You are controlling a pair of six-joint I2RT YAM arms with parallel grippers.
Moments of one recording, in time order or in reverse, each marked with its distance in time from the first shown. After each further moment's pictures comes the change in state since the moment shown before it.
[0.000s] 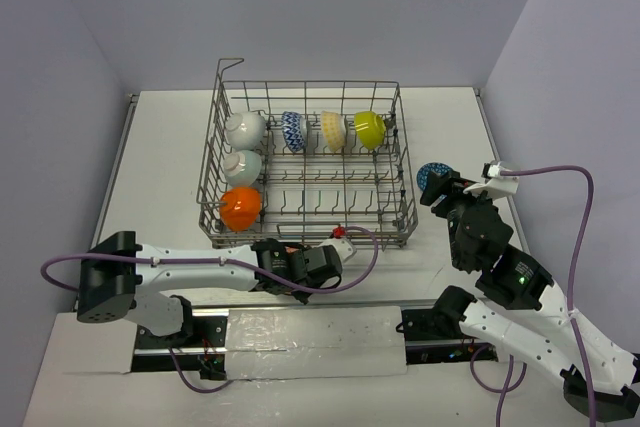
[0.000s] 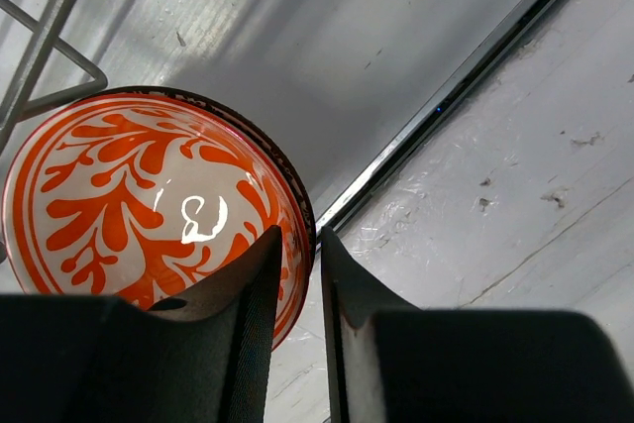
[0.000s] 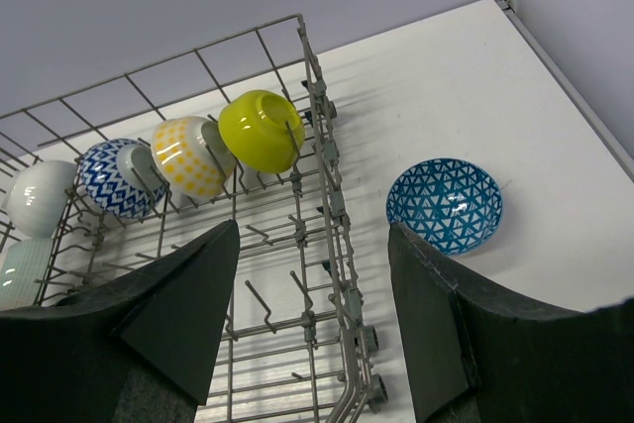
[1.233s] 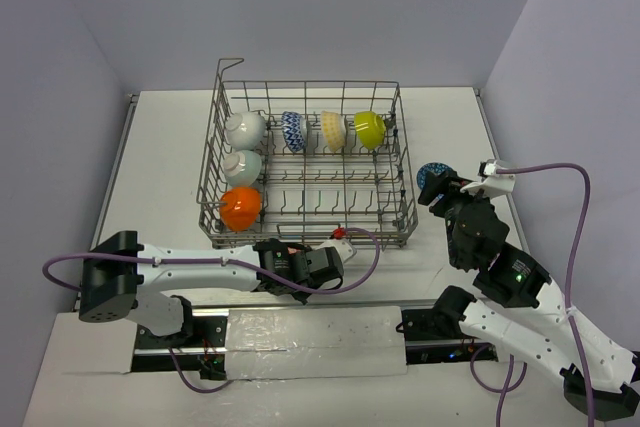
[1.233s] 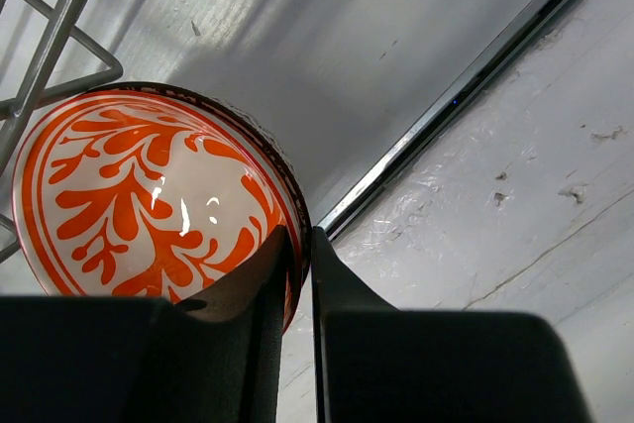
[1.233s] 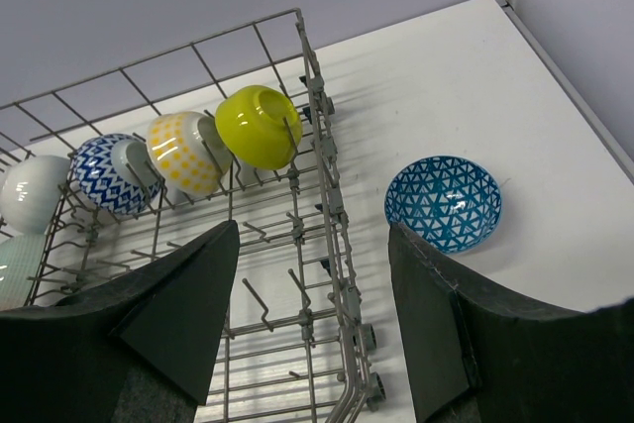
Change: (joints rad) left arm -0.010 0.017 0.019 -0.042 -0.027 0.000; right arm 0.000 0.018 0.000 0.000 0.000 0.000
